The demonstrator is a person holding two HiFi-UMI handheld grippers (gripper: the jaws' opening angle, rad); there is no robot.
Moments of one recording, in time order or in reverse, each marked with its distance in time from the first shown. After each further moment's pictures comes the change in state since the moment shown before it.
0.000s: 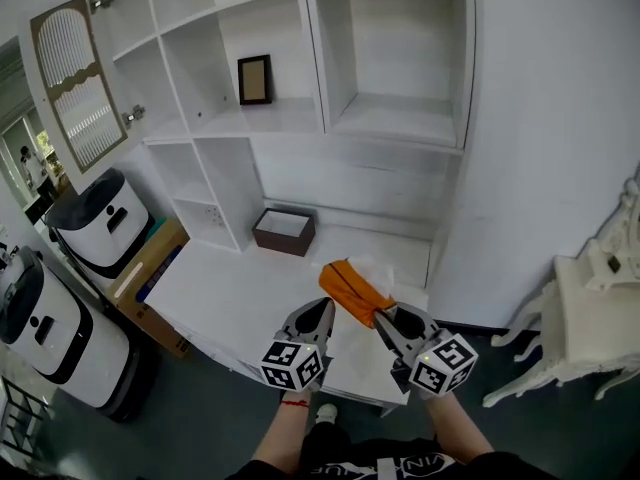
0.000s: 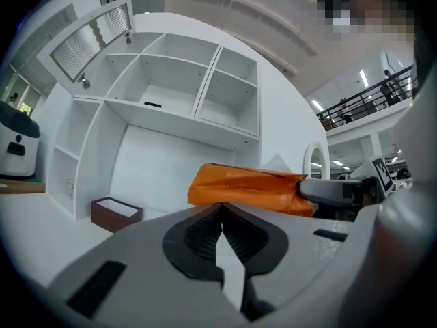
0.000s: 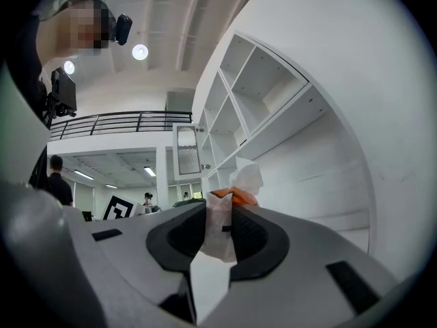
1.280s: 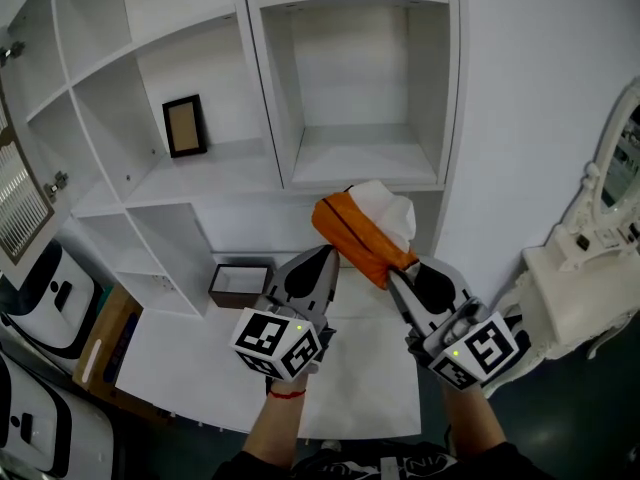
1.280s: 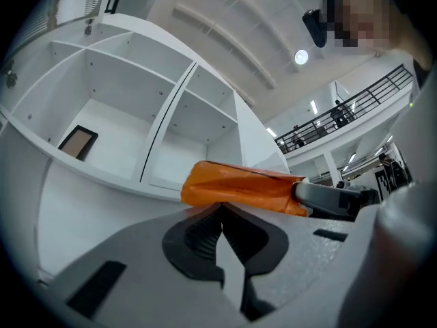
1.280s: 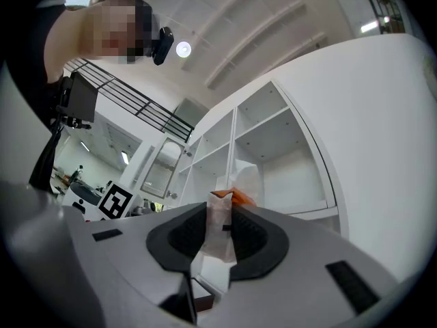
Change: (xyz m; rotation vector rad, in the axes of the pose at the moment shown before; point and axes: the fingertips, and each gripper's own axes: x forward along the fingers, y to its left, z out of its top) left arm 0.125 -0.017 0.207 0.108 -0.231 -0.393; right arm 0.058 -0.033 0.202 -0.430 -0.280 -0.236
